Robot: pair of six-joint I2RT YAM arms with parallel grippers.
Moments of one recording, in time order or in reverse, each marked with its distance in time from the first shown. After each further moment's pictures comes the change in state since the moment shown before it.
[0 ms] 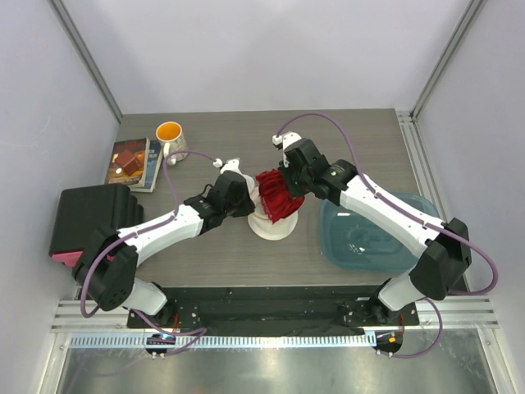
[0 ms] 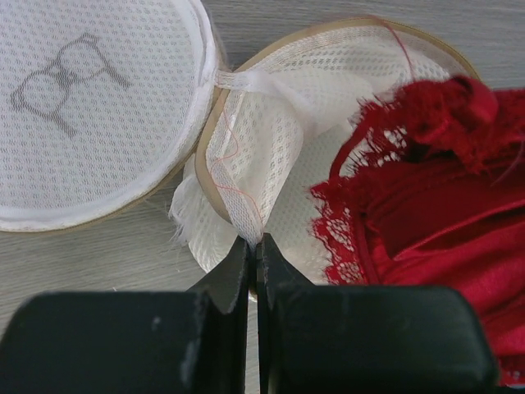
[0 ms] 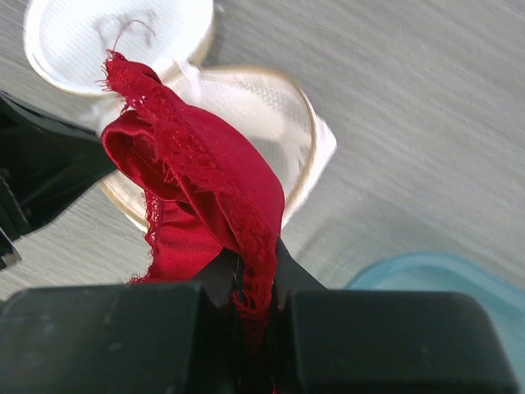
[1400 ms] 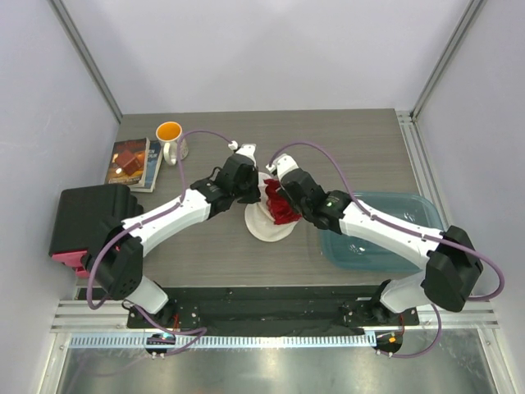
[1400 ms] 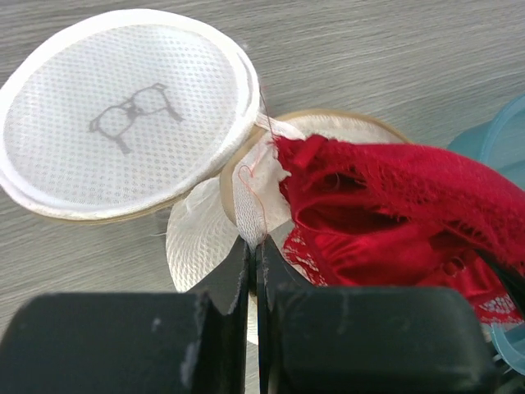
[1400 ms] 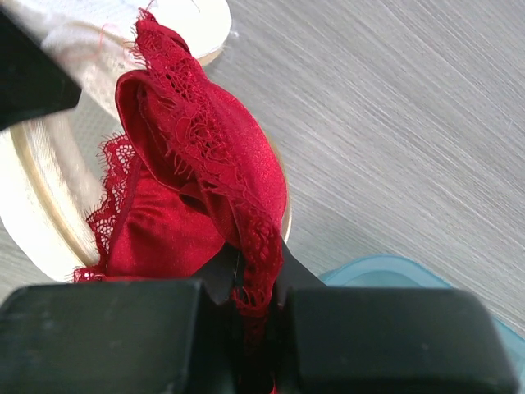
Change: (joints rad) left arm -0.005 0.087 0.225 -0.138 0.031 0.194; right arm 0.108 -0.095 -0.311 0.318 0.262 -0.192
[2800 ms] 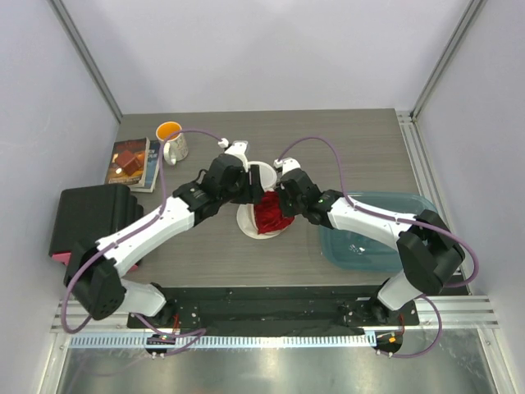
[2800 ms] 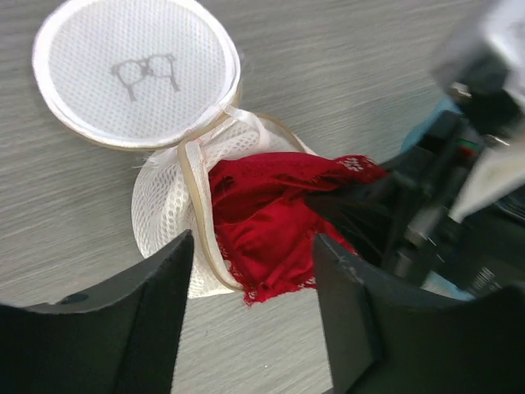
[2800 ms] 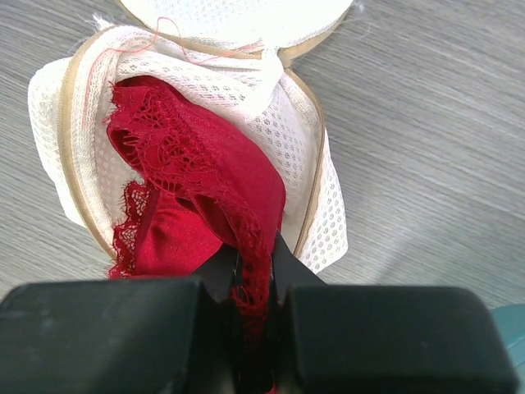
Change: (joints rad) left arm -0.010 -0.135 -0.014 -0.058 0.010 0.024; right arm -0.080 0.138 -0.070 0.167 -0.273 0.326
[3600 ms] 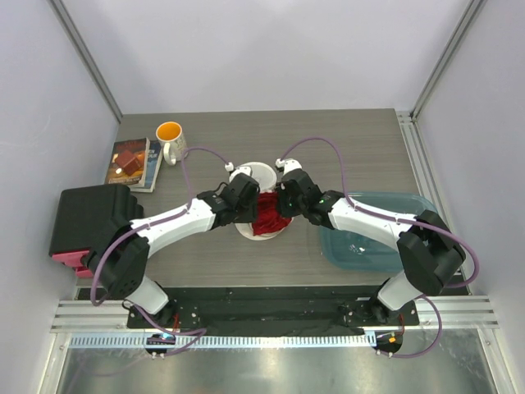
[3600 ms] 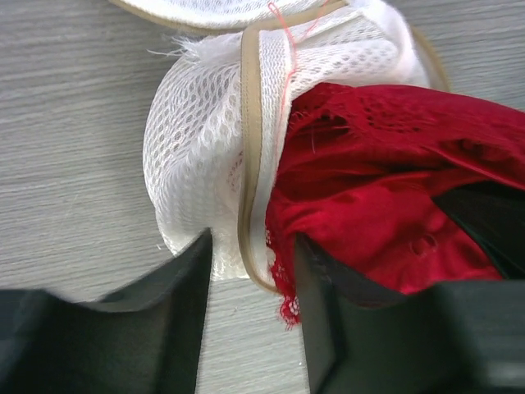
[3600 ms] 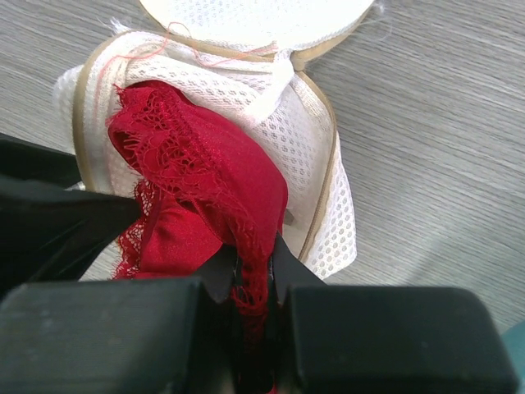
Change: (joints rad) left arm -0.047 0.138 -0.098 -0.048 -0.125 -0.153; right arm -0.006 -0.005 -0.012 0.020 -0.059 0.080
